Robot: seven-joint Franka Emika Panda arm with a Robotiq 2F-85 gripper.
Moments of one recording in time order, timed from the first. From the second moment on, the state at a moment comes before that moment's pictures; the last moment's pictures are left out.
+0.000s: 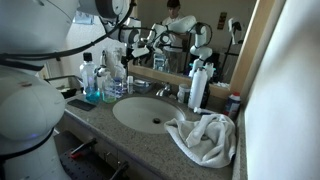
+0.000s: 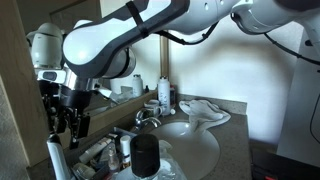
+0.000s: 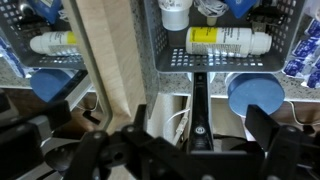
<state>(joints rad) 0.15 0.54 0.29 -1.56 0.06 2.39 -1.21</state>
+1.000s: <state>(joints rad) 0.06 0.39 0.15 -1.70 0.06 2.39 -0.90</state>
